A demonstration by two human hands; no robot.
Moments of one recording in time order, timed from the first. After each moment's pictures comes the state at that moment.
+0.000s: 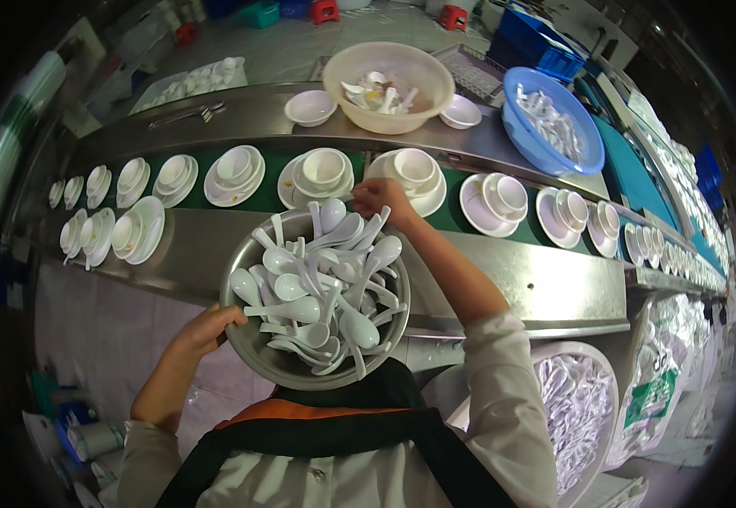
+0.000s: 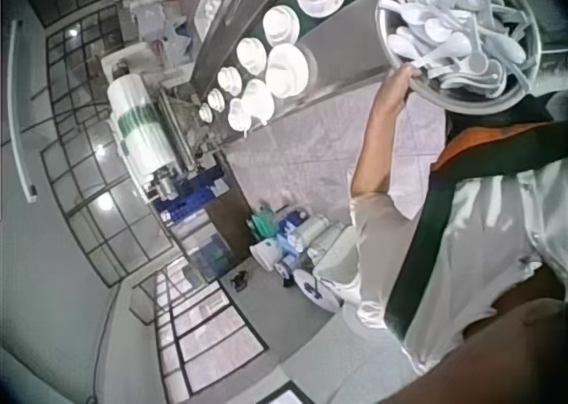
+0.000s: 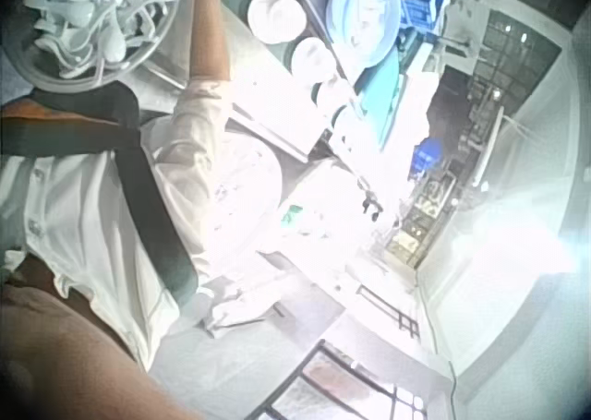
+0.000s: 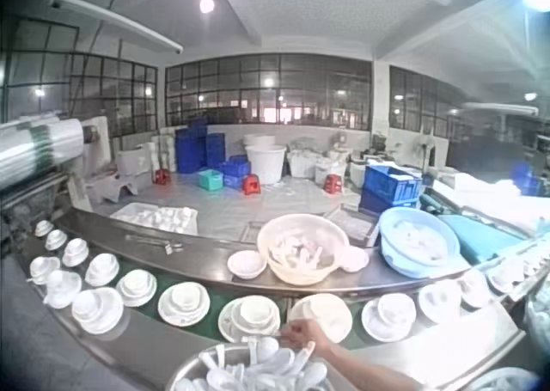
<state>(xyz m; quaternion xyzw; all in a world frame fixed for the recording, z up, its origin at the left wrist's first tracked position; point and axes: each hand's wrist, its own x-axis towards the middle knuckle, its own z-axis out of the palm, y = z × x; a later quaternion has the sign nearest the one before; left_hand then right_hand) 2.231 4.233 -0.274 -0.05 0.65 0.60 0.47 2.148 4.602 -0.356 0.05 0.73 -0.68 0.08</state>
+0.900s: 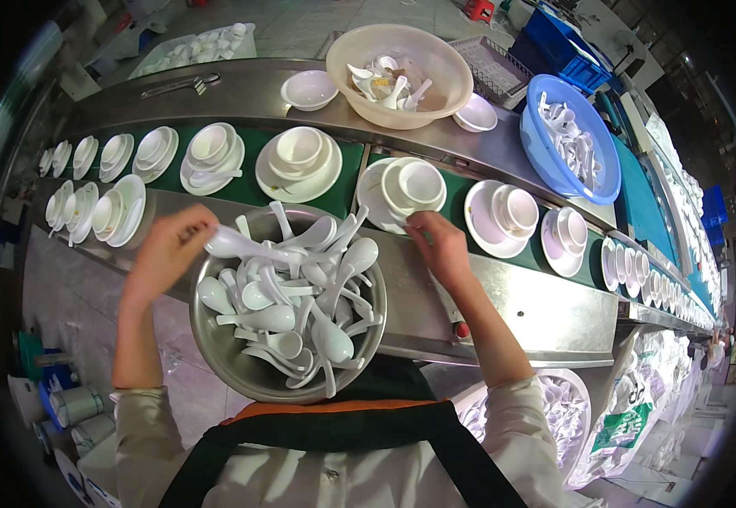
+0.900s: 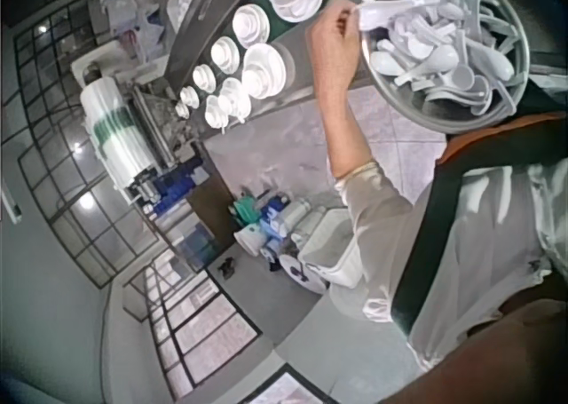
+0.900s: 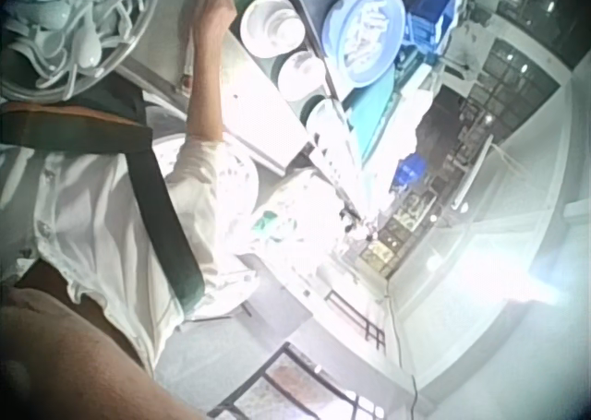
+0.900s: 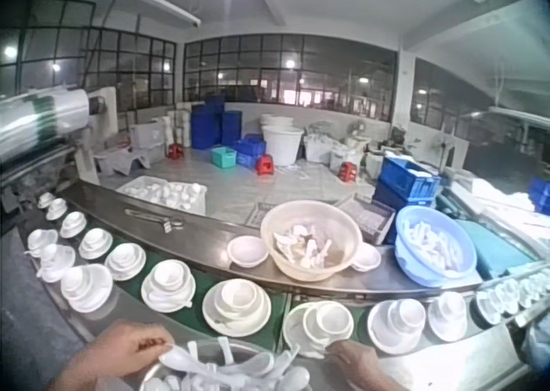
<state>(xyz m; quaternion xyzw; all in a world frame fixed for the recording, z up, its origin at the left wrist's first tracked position) 2.158 4.289 -0.234 0.27 0.87 0.40 0.08 2.232 4.667 -0.358 -0.08 0.91 -0.35 -0.21</state>
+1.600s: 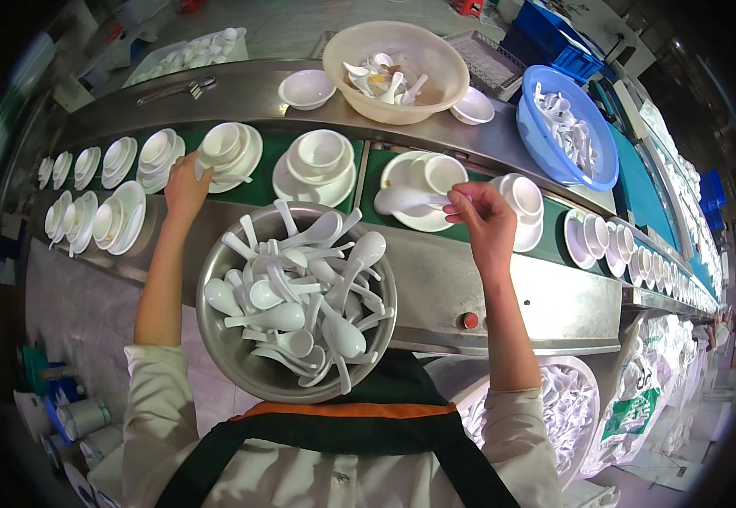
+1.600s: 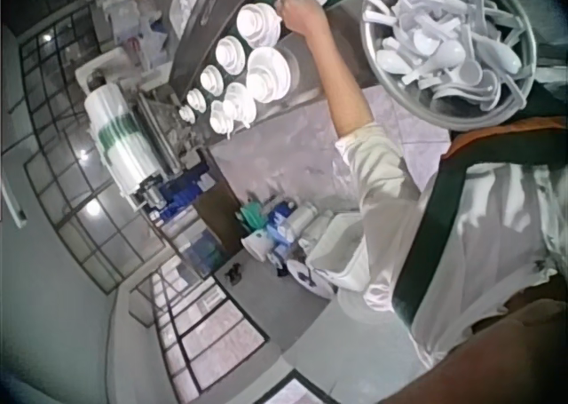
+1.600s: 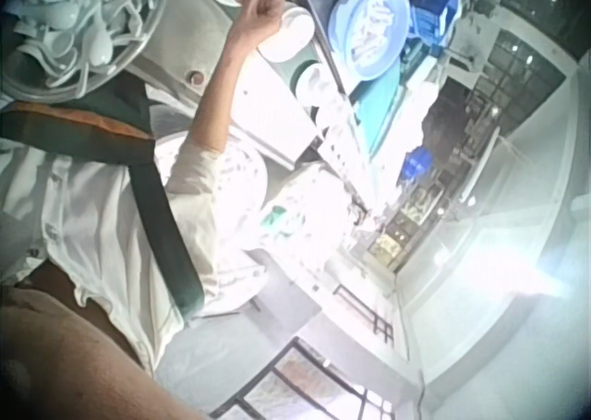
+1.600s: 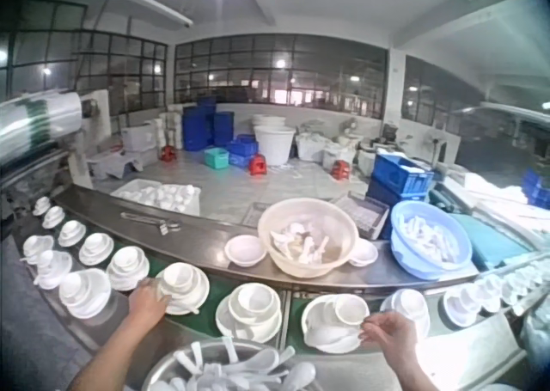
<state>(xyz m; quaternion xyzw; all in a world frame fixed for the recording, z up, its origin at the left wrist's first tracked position) 2.032 4.279 -0.338 0.10 0.97 0.19 -0.11 2.245 4.671 -0.294 0.12 0.74 -0.62 -0.23</state>
